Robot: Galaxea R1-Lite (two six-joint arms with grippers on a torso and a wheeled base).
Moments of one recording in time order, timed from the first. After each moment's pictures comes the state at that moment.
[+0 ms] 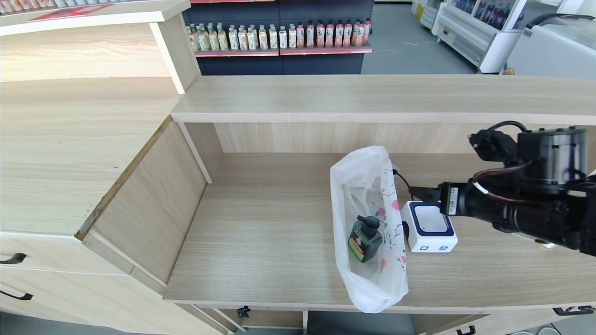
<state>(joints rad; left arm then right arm) 0.00 0.00 0.00 0.00 -0.02 0.00 0.32 1.53 -0.77 -0.40 -0.16 0.13</state>
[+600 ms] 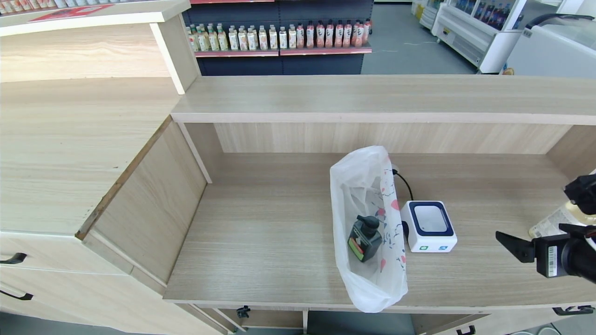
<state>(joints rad) 0.00 0.00 0.00 0.00 -0.02 0.00 0.11 1.19 -0.42 -0.41 -0.22 -0.15</state>
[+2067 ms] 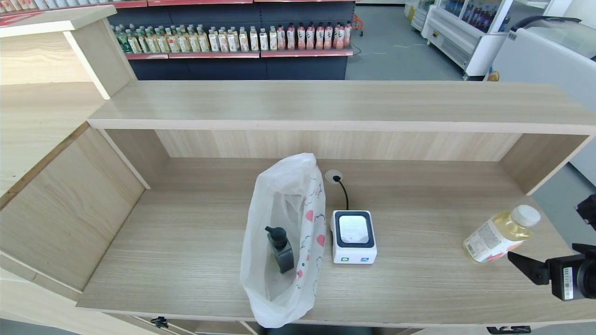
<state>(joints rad) 0.00 0.00 0.00 0.00 -0.01 0.01 0.09 1.11 -0.38 -0.28 -0.22 -0.14</state>
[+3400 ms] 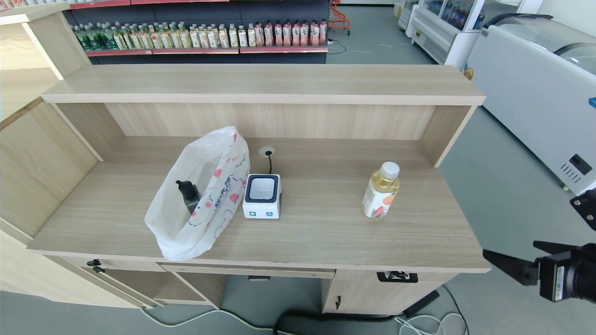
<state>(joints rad) 0.00 0.00 0.00 0.00 -0.01 0.00 0.10 1.13 -0.39 -0.34 0.06 -0.04</state>
